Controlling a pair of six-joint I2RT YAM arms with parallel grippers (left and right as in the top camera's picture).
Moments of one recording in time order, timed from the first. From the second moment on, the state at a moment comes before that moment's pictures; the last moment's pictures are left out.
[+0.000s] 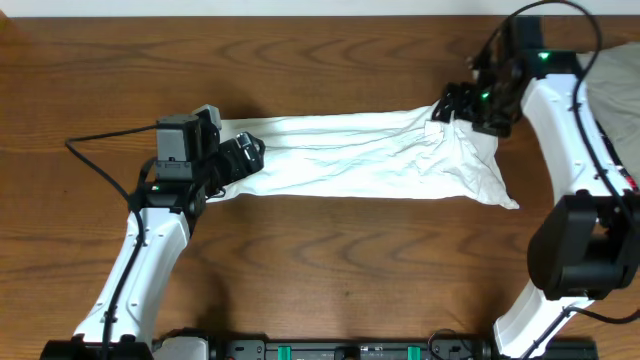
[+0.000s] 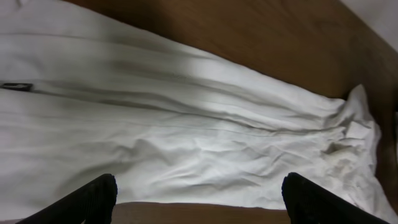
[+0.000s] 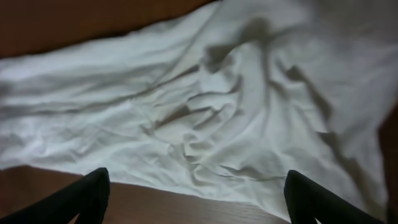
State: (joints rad) left arm -0.04 1.34 0.83 -0.35 0.32 -0.48; right arm 0.03 1.92 1.65 -1.08 -0.28 0.21
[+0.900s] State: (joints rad) left arm 0.04 1.50 0.83 -0.36 0.23 -0.51; right arm 0.16 1.92 1.47 -0.99 -0.27 0.34
